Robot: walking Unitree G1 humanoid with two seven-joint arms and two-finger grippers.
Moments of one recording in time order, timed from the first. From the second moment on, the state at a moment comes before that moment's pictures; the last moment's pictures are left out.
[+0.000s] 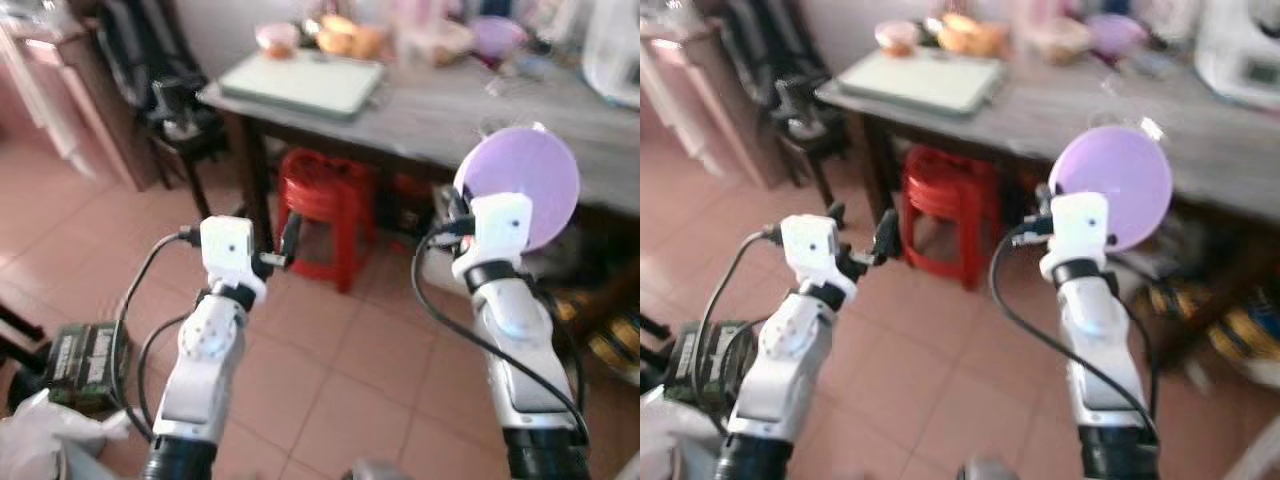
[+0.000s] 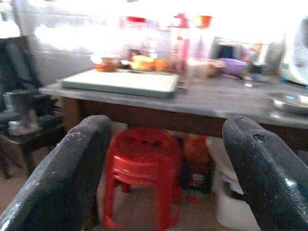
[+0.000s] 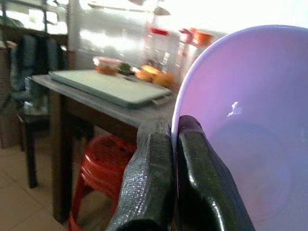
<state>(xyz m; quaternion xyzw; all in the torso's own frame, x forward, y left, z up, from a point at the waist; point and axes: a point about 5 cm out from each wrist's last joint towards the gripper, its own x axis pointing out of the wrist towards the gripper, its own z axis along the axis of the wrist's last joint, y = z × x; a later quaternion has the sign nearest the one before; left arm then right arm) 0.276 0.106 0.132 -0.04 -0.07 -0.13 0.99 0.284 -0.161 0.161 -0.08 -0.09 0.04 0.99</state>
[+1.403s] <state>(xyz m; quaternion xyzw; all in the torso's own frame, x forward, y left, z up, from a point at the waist) 0.274 0.125 0.130 -0.03 -0.06 -0.10 0.99 0.289 -0.129 0.164 -0.05 -0.10 0.11 0.99</state>
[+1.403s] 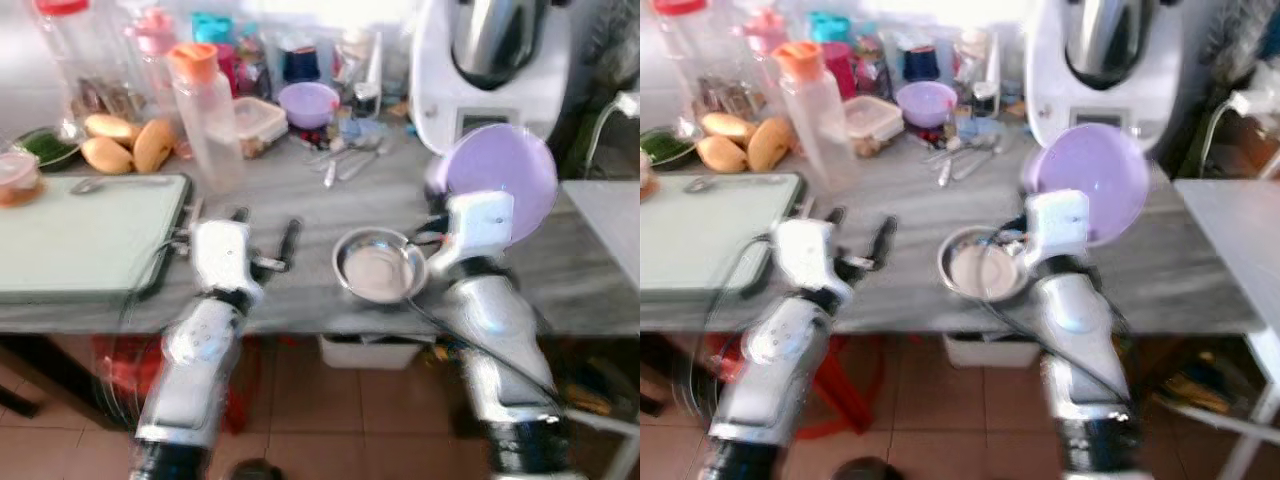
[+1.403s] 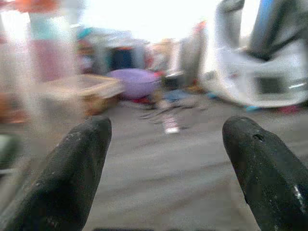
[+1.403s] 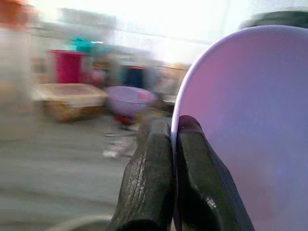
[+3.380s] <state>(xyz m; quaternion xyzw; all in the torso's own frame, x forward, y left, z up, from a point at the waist) 0.216 0.172 0.127 0.06 0.02 -0.07 1.00 0.324 -0.098 0.135 -0.09 -0.04 0.36 0.93</state>
